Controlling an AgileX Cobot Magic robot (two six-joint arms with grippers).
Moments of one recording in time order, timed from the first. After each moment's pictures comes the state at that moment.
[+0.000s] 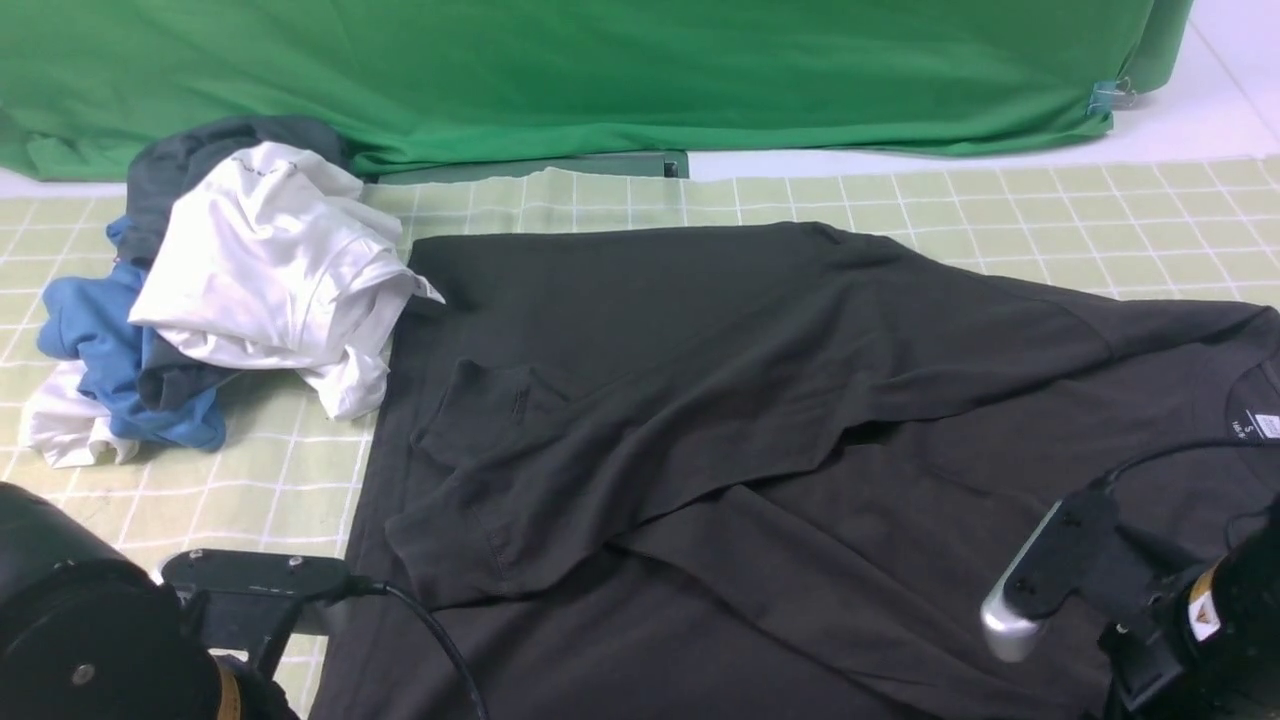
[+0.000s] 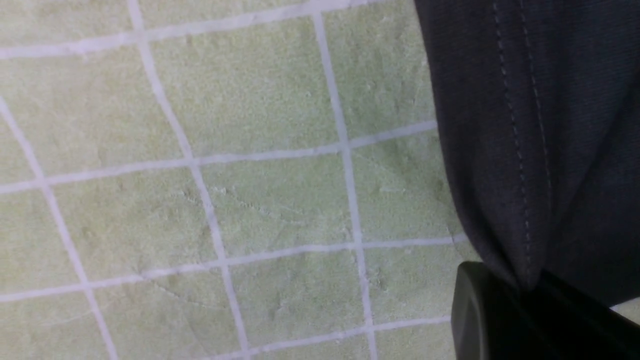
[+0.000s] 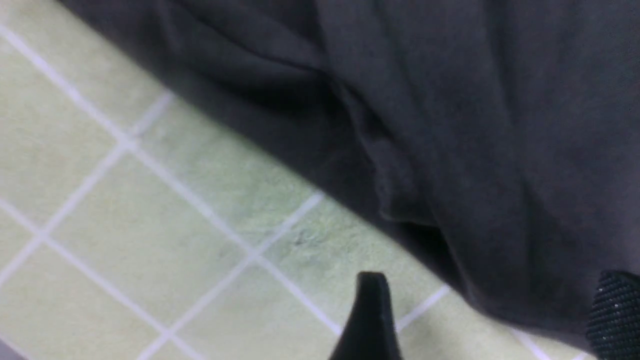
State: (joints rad) right arm 0.49 1.41 -0.59 0.14 0.70 -0.39; left arm -0.54 1.17 -0.54 -0.08 0.97 -0.40
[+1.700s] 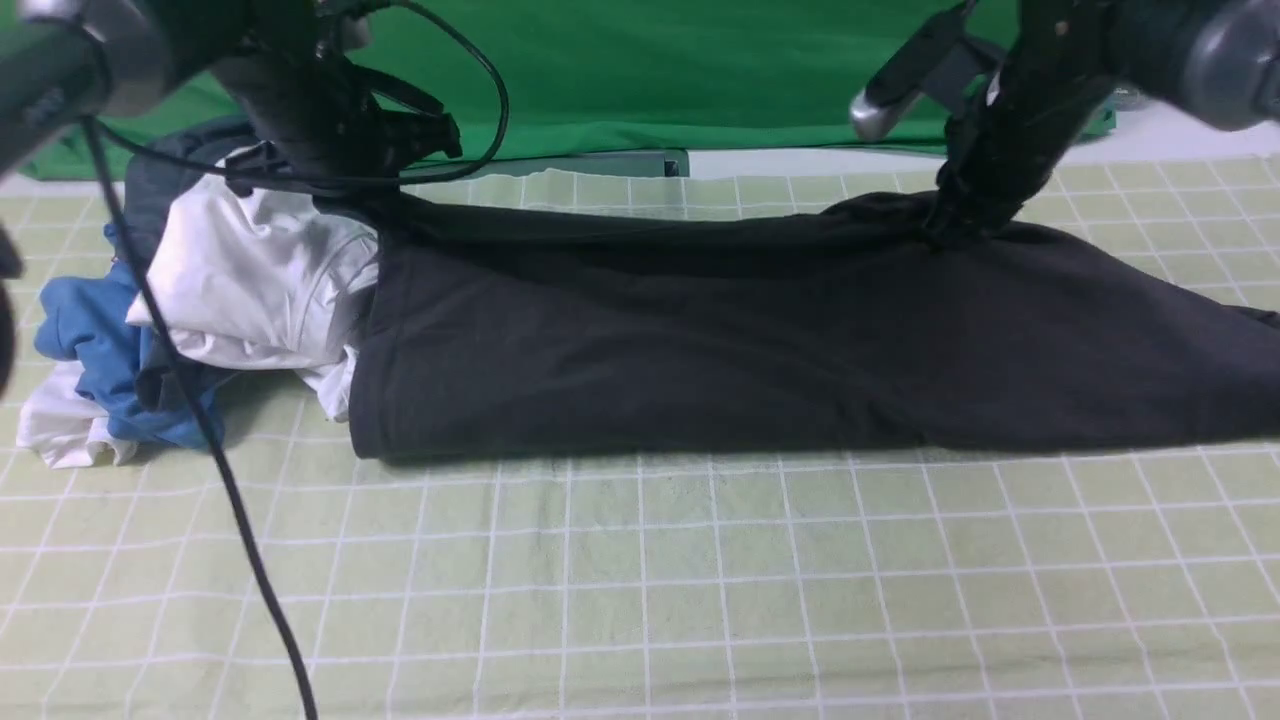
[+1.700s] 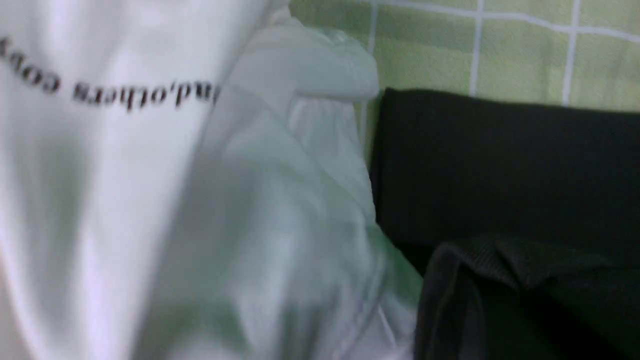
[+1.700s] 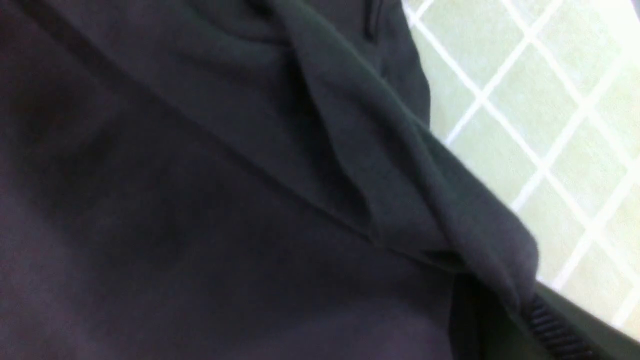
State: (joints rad) right arm 0.28 2.21 -1.93 -0.06 0.90 -0.48; left arm -0.07 2.17 -1.90 -0.06 0.95 -0.22
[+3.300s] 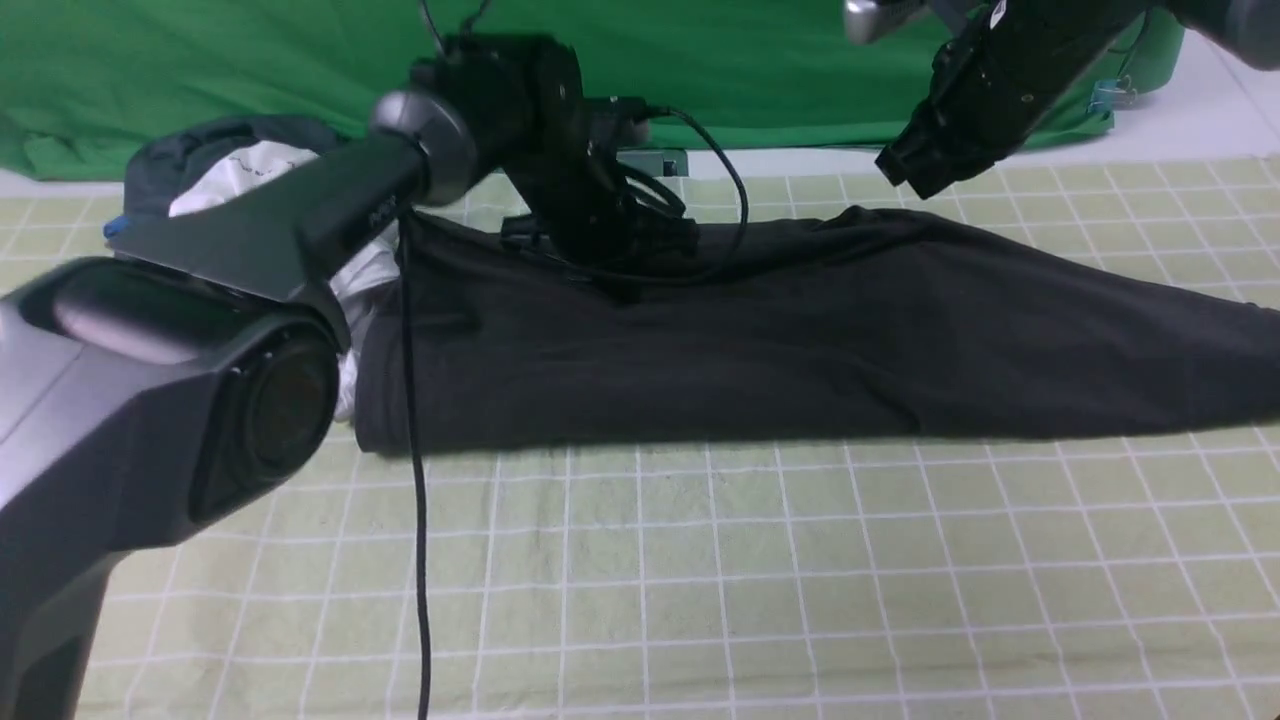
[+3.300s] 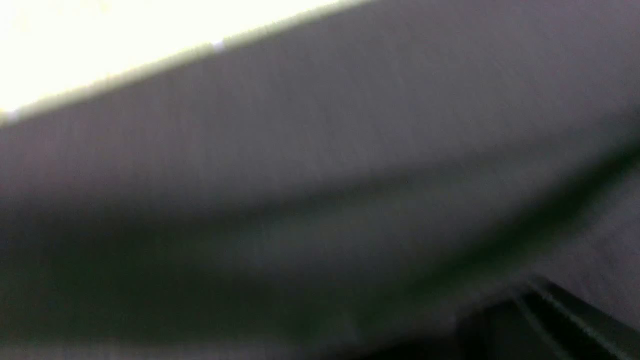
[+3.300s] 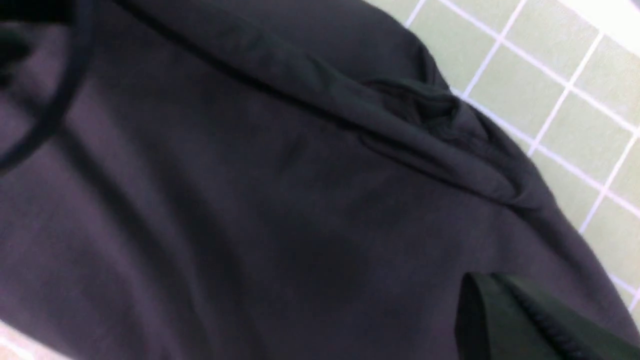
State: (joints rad) right arm 0.28 2.13 -2.00 0.17 1.04 -0.38; left arm -0.32 2.47 -2.18 -0.19 0.94 -0.04
